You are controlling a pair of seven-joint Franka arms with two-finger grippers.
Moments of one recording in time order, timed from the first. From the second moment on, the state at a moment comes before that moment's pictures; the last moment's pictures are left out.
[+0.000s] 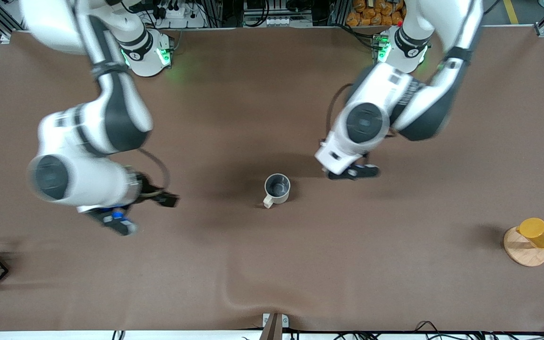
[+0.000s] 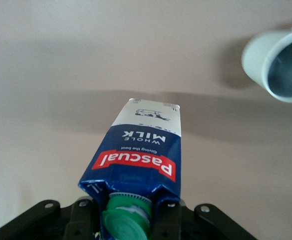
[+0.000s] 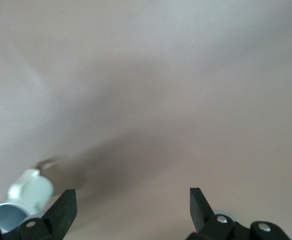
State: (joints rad) left arm -0.43 0.46 -0.23 -1.47 0.00 1.61 -0.71; right arm 0.31 0.59 -0.17 -1.19 0.25 1.57 0.56
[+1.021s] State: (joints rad) left arm -0.65 0.68 -0.19 -1.31 -0.01 1.81 -0.94; right arm -0.03 0.42 -0.16 -1.35 0.15 1.57 -0.09
